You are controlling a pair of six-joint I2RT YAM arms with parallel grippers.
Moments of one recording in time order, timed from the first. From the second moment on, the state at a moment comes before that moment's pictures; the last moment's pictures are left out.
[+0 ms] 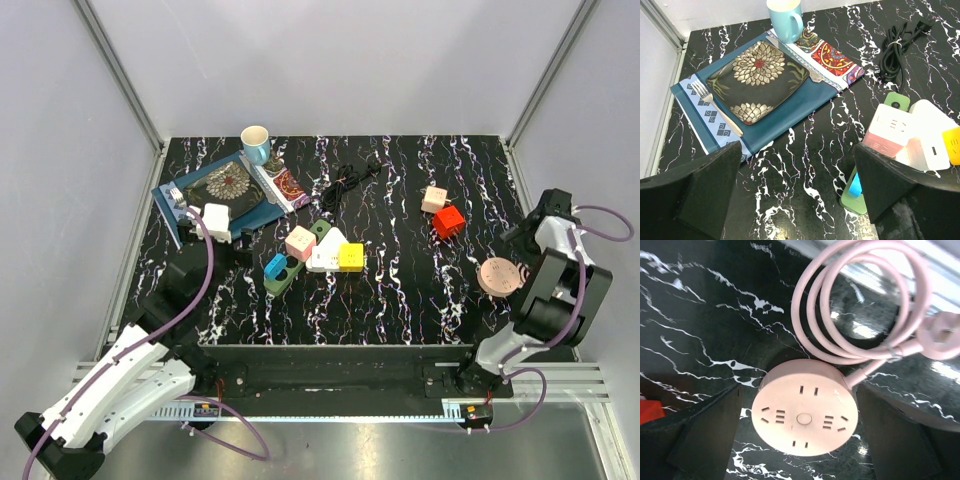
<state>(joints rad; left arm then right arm) -0.63 0.62 0.68 -0.31 -0.52 -0.04 -0.46 1.56 1.07 -0.65 0.26 0.61</state>
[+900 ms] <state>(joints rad) -0.60 0.75 0.68 -0.30 -0.52 -0.02 0.11 1.60 0.93 -0.64 -0.15 0.41</state>
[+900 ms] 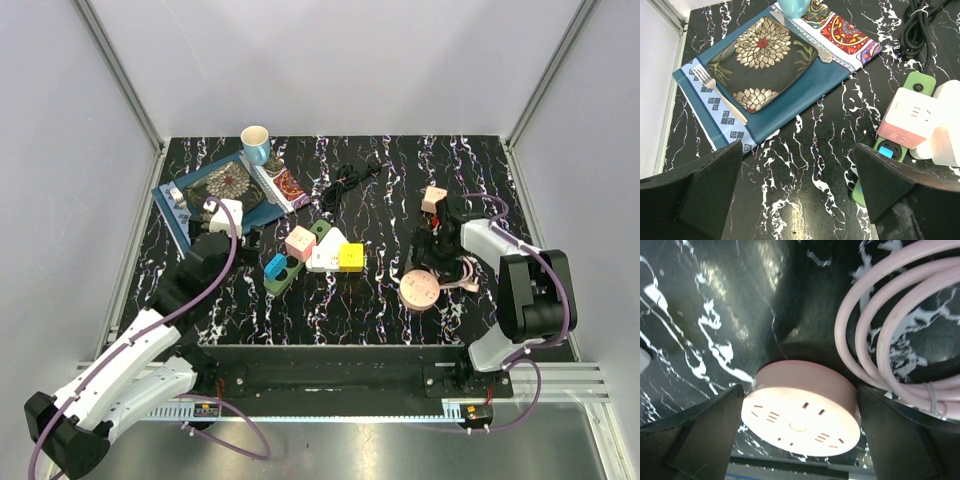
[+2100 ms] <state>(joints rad) -0.56 0.77 0.68 -0.30 -0.49 -0.02 -0.03 1.86 1.29 -0.43 -0.06 -0.05</state>
